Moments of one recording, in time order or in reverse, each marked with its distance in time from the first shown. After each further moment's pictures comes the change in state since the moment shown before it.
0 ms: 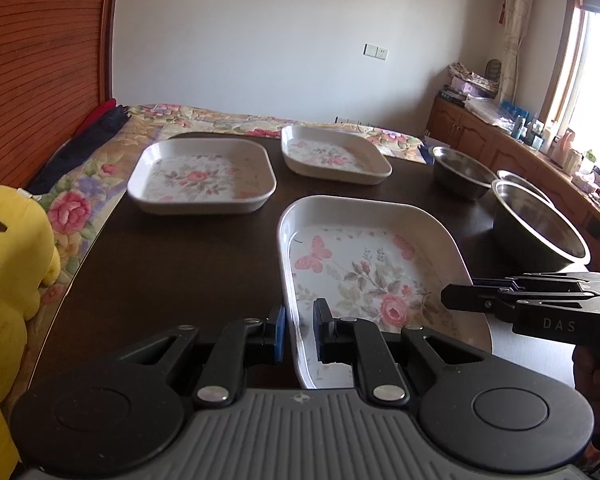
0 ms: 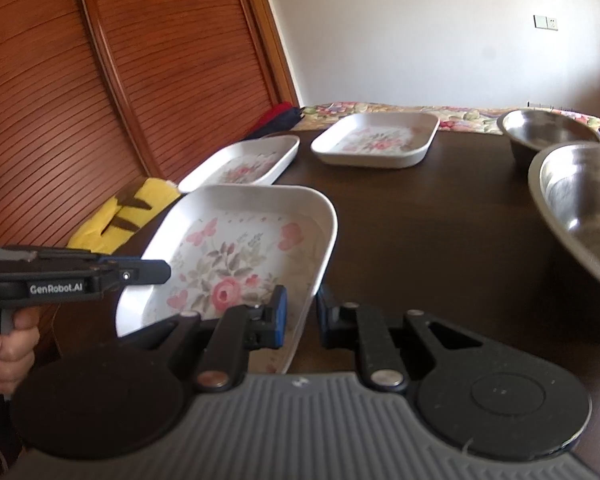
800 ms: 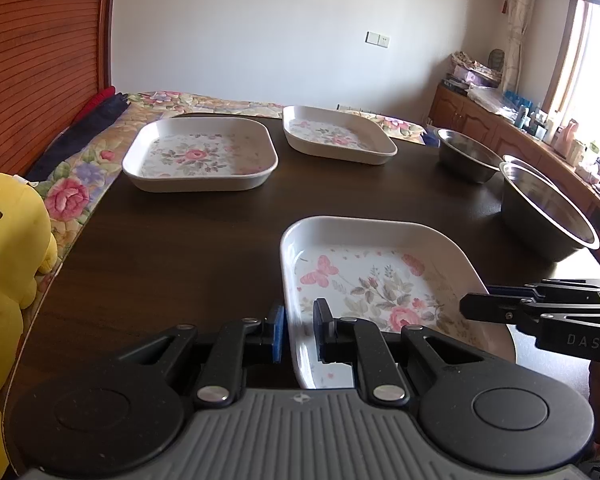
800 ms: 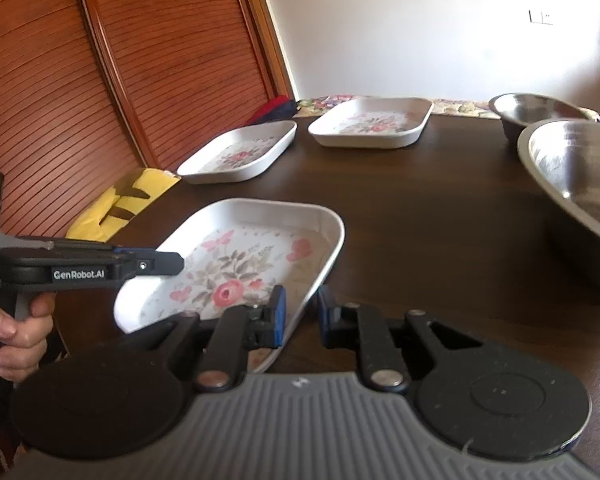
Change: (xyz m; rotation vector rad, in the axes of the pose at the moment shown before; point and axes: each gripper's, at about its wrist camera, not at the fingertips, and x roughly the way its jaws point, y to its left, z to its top) left arm 0.012 0.002 -0.007 0.000 0.026 0.008; right arm -0.009 0.004 -0.013 0.001 -0.001 -0.028
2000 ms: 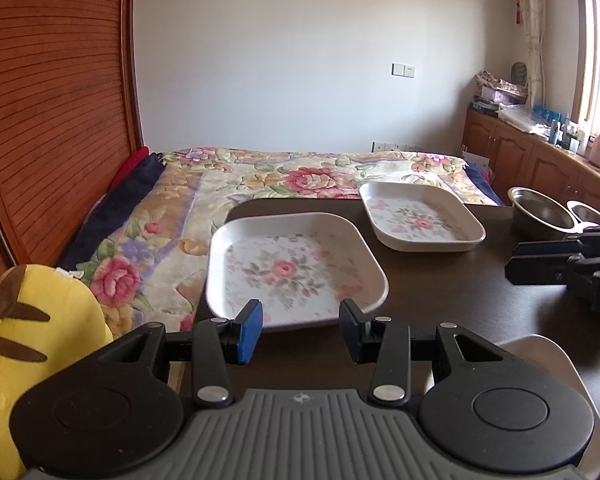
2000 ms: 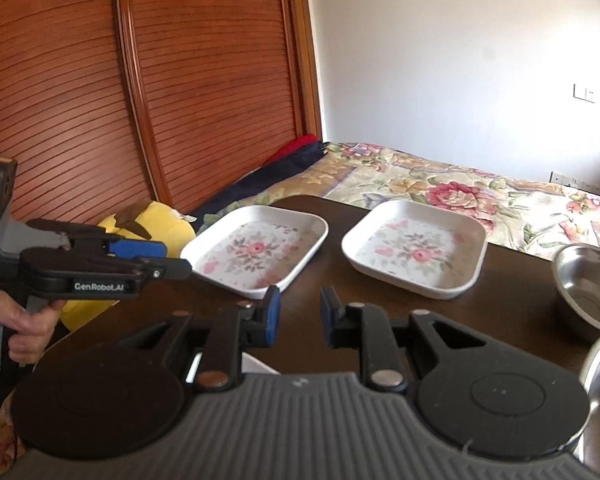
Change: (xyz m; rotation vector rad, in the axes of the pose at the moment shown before) left arm 0.023 0.061 0.081 0.085 -0.116 0.120; right arm 0.050 0.032 0.098 -0.192 -0.061 0.021
